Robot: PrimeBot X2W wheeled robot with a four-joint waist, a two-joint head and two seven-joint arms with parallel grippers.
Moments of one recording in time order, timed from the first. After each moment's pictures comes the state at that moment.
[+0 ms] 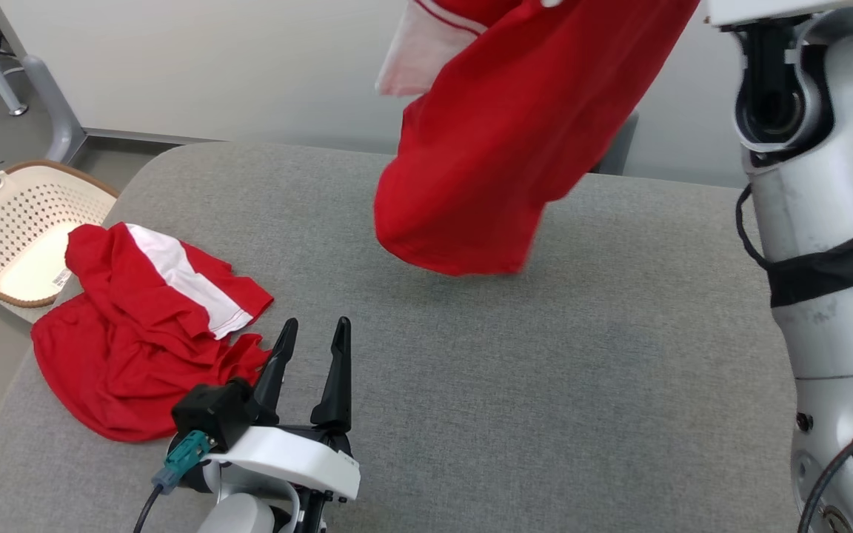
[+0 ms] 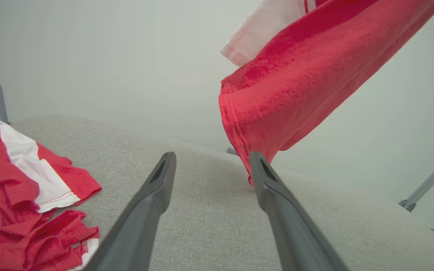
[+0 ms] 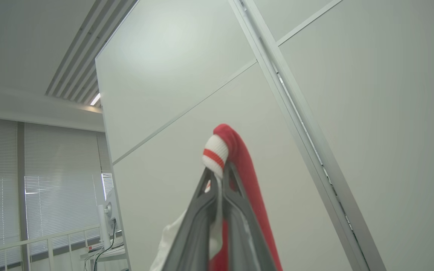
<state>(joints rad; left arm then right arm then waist) -0.17 0.05 -0.36 0.27 -0.54 0.04 -0.26 -1.10 -0.05 0.15 0.58 0.54 0.13 -0.26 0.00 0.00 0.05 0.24</state>
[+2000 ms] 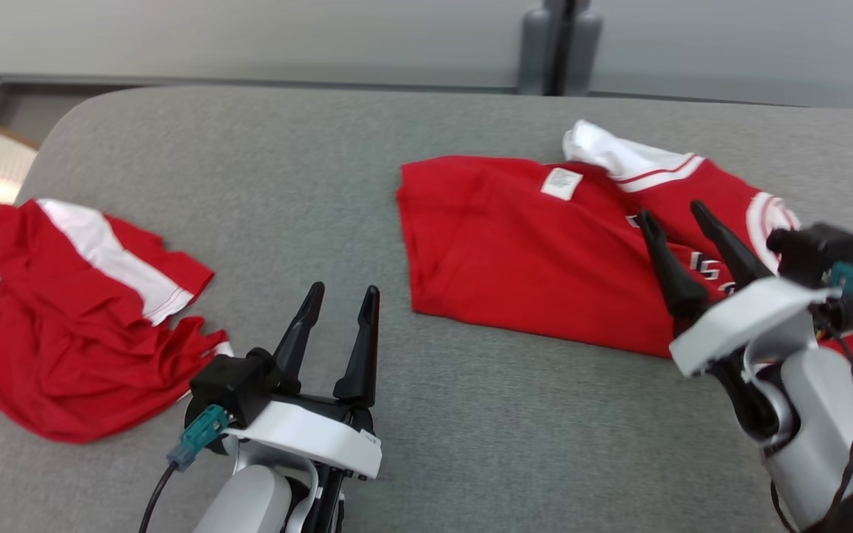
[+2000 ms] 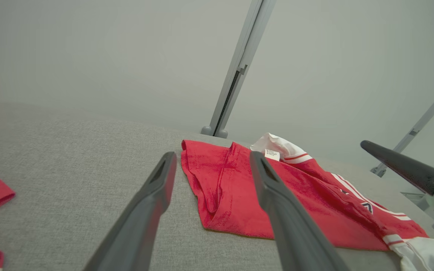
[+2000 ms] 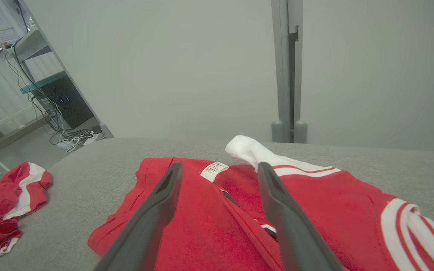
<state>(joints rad) -0.22 0.05 -0.39 0.22 -0.51 0.03 -0.26 -0.46 -0.28 0.36 0.38 0.53 0.13 -0.04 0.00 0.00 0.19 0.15</state>
